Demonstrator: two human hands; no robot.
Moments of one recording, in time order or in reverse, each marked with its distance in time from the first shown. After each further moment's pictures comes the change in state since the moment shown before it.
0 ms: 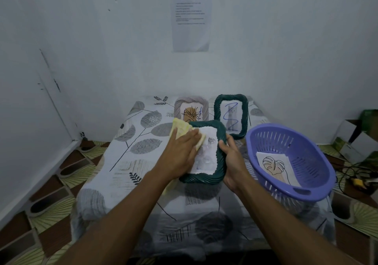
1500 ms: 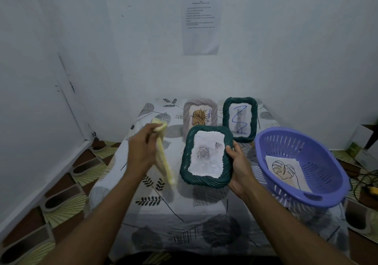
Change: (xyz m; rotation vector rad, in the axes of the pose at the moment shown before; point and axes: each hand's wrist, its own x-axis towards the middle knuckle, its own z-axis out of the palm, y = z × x) left_hand -0.040 -0.041 -0.062 -0.347 0.565 -0.403; right_hand -0.002 0.006 0.002 0.064 0.010 0.102
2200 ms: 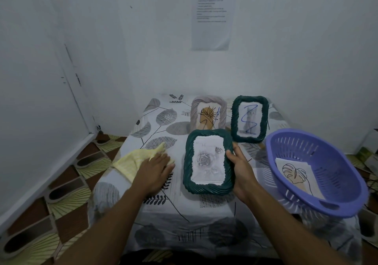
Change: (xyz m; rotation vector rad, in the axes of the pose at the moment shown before) left_hand -0.043 -0.116 0.033 0.576 -0.632 0.002; right_hand 0.006 0.018 0.002 -0.177 -0.031 0.016
